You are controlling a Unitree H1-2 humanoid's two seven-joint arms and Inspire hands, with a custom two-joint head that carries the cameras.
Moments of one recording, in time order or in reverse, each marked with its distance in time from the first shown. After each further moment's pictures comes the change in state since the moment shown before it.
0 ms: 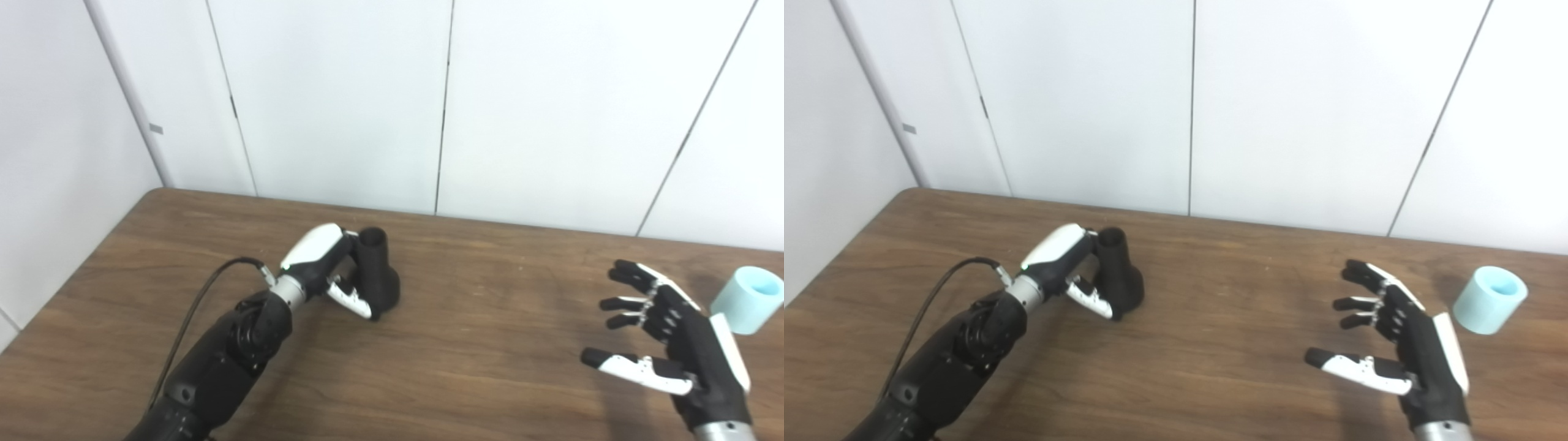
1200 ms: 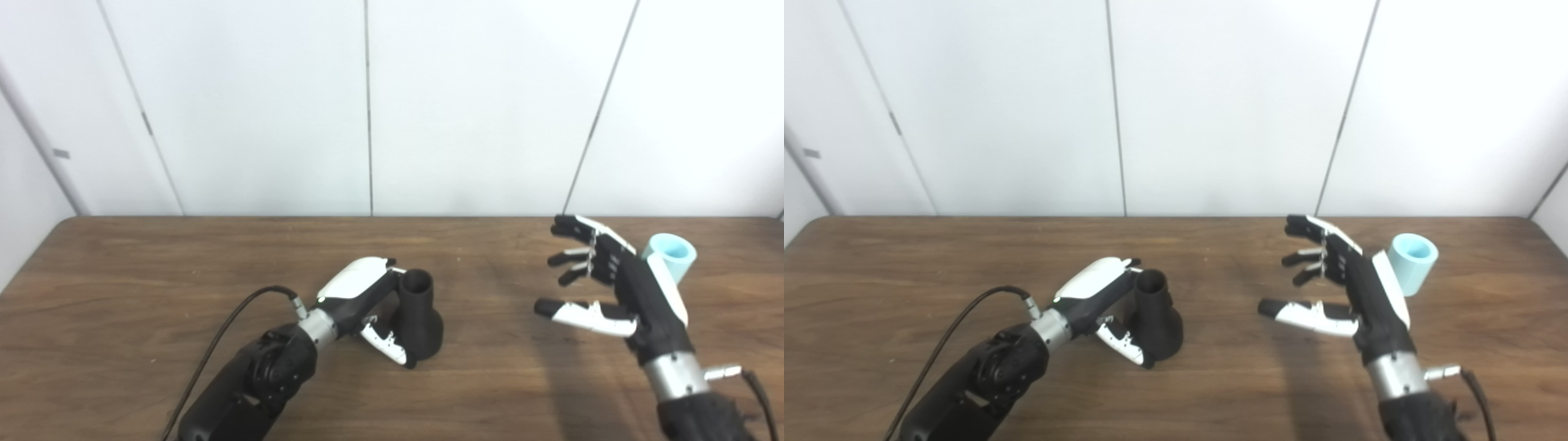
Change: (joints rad) left arm -0.035 -0.151 -0.137 -0.012 0.045 -0.085 -0.086; right arm -0.095 -0.097 -0.042 -0.075 -0.067 0.088 0.016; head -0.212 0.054
